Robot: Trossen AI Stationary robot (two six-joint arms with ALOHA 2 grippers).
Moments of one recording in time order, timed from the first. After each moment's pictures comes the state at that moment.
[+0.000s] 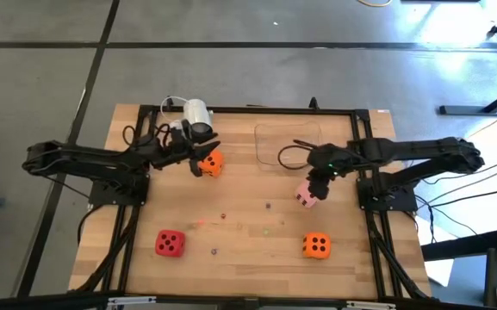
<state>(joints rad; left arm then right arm) 0.22 0.92 0.39 0.83 -0.15 -0.07 0.04 1.13 0.97 -0.90 0.07 0.50</state>
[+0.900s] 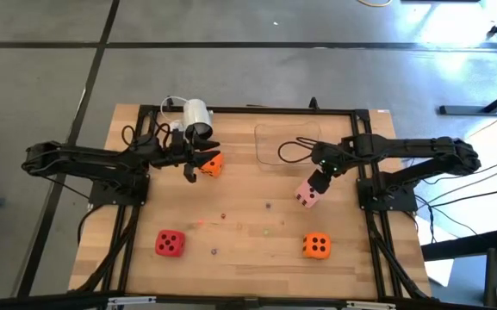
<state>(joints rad) 0.22 0.91 0.39 0.81 0.03 -0.22 -0.05 1.18 0.97 -1.09 0.06 0.64</state>
